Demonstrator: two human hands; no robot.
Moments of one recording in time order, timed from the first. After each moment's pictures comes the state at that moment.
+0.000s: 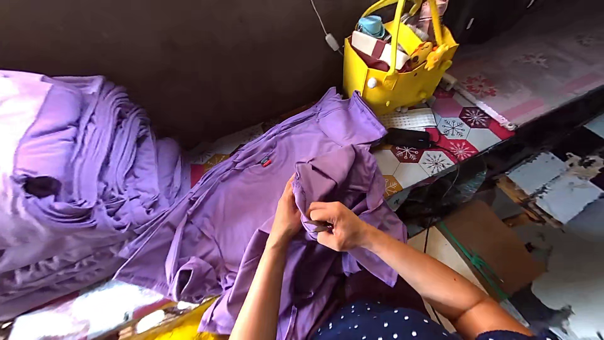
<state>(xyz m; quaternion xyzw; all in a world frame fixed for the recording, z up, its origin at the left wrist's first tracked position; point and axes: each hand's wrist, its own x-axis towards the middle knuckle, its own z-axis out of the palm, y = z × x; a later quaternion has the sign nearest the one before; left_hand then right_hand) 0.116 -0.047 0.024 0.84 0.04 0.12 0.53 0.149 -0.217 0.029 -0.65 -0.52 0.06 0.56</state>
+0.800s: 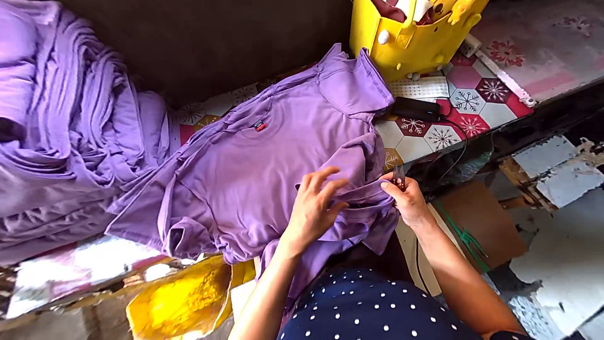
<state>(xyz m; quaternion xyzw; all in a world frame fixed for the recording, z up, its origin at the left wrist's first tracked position) 0.070 -0.107 0.019 0.92 -0.14 0.17 0.34 0.135 -0.339 -0.007 -0.68 -0.09 0.10 0.72</state>
